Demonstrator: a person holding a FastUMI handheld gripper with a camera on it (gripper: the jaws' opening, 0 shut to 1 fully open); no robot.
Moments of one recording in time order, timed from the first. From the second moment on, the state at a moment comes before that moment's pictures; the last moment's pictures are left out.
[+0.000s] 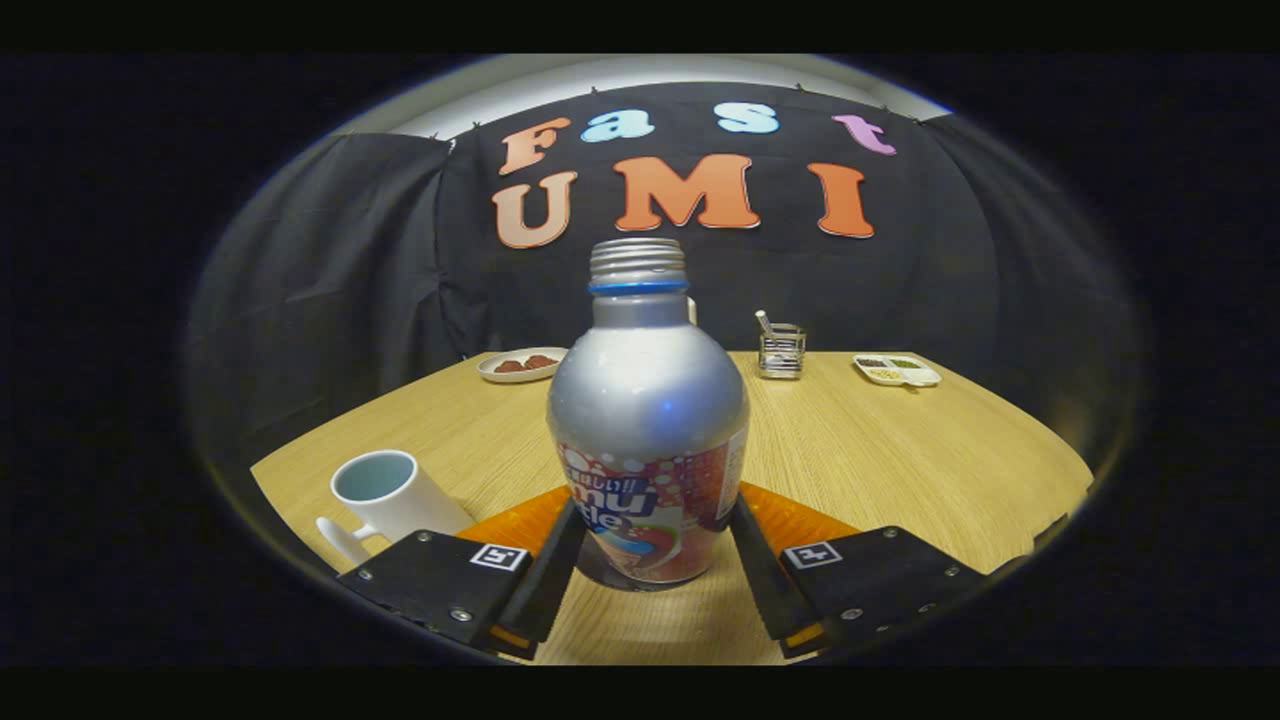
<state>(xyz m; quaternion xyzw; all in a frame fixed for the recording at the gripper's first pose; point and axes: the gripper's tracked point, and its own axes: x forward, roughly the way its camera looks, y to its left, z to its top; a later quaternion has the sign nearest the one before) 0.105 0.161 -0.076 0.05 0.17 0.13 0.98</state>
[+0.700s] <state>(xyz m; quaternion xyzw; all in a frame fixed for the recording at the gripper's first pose) 0.096 0.165 -0.100 0.04 0.20 0.15 0.97</state>
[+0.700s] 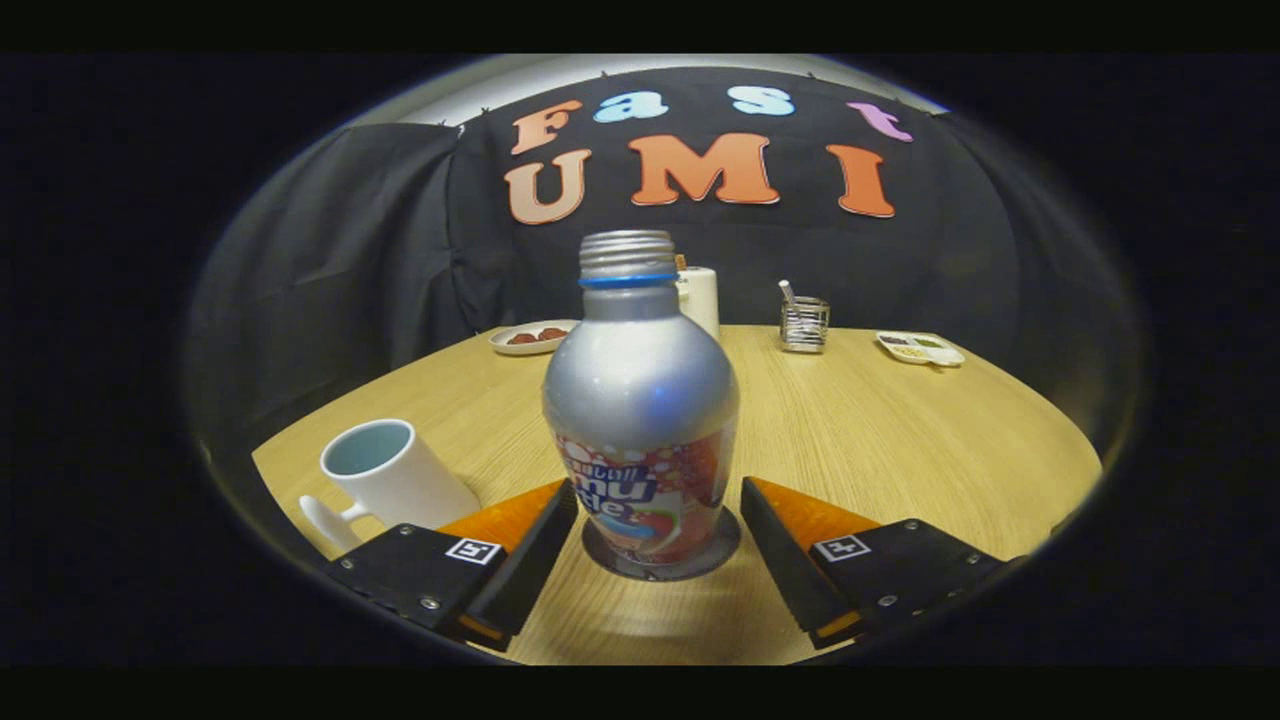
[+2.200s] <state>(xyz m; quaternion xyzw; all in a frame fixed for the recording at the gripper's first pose) 0.025 0.006 -0.031 0.05 0.11 0.02 0.99</state>
